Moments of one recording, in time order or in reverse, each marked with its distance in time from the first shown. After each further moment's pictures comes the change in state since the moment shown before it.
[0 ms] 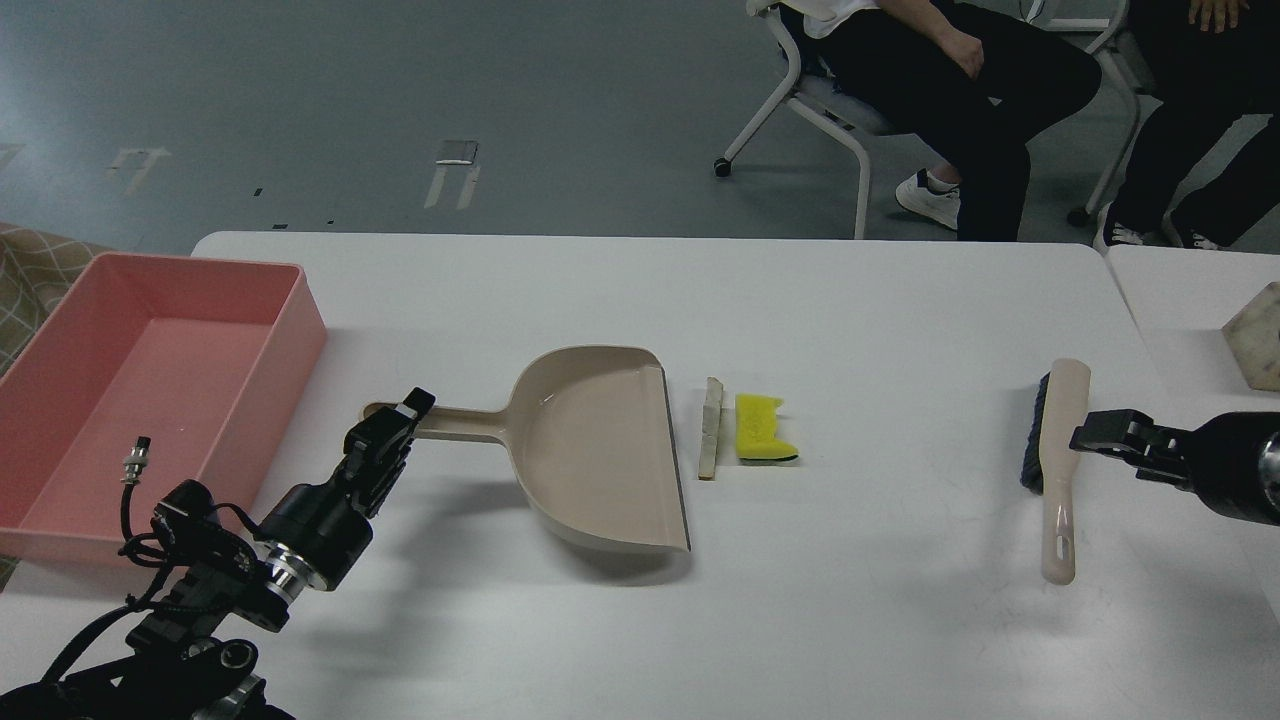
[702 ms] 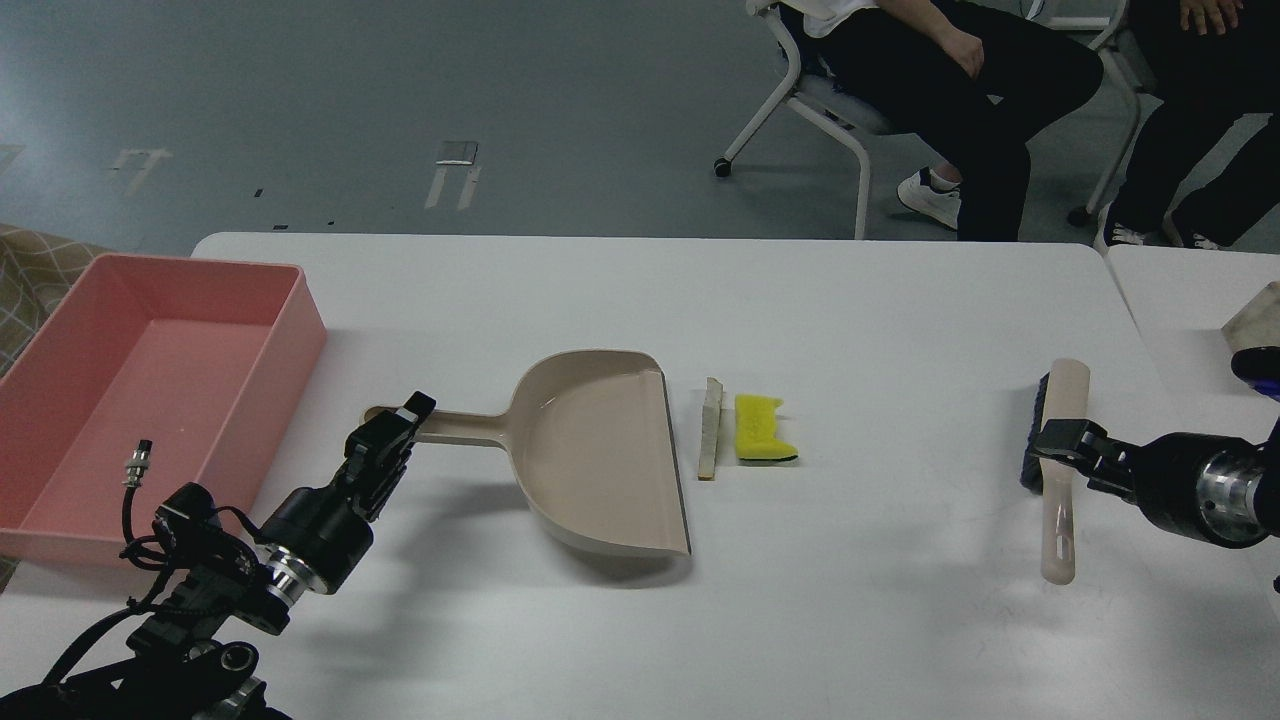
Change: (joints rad) left arm 0.002 0.000 0.004 0.002 -0.002 -0.001 0.000; right arm -0.071 0.038 -0.001 -0.003 -0.003 -0.123 0.000
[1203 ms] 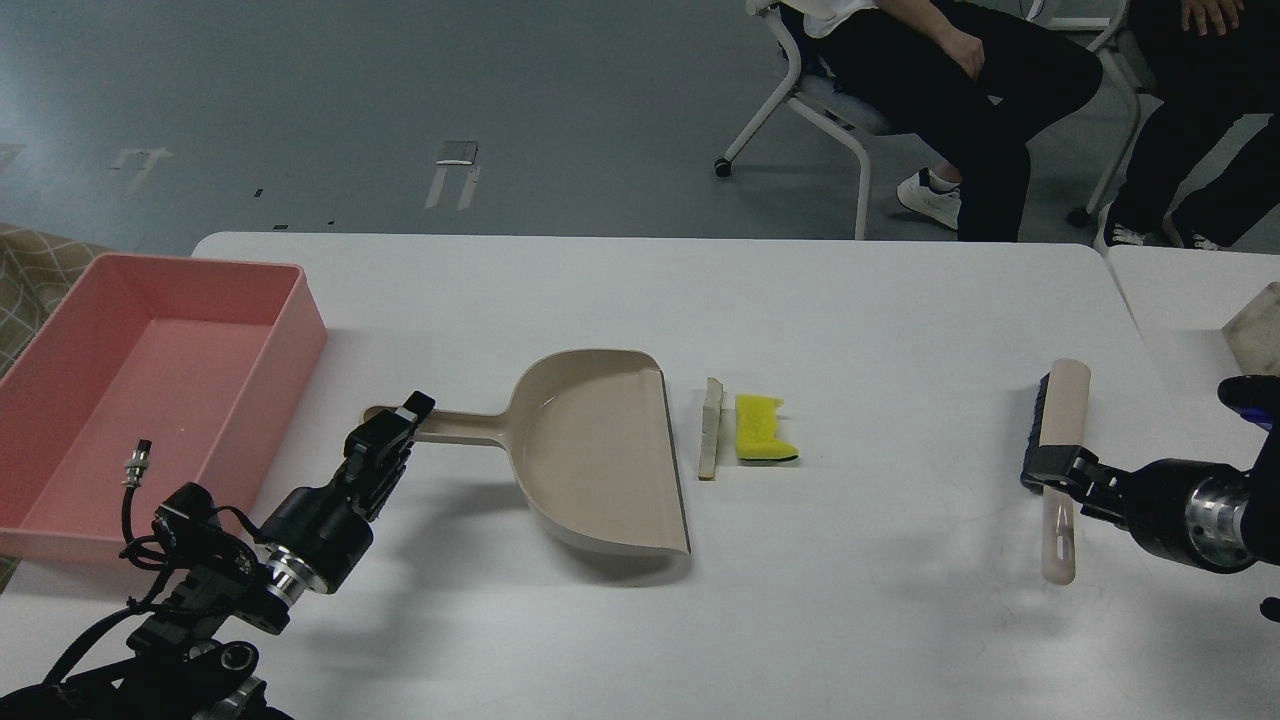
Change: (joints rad) left arm 0.000 -0.005 -0.001 0.002 -0.004 0.000 0.000; right arm -0.050 0.033 0.001 -0.010 -0.014 -0.005 0.000
